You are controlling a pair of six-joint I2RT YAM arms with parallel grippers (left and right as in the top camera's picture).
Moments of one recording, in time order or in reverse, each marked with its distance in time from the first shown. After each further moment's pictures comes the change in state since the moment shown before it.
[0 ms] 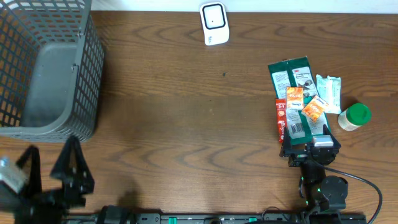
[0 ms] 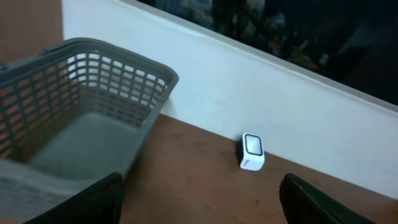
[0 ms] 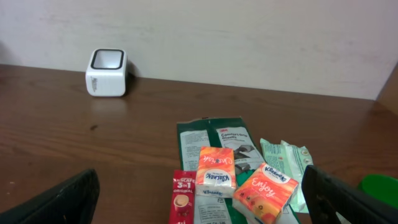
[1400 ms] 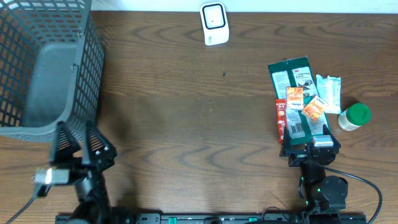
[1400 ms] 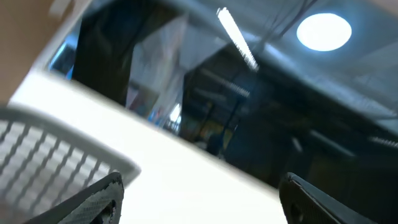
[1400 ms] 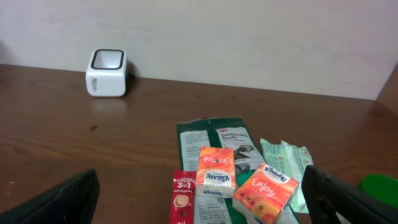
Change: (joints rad) left arm 0.125 -0.490 -1.284 1.484 0.036 -0.156; right arm 0.000 0.000 0.000 -0.001 0.000 0.000
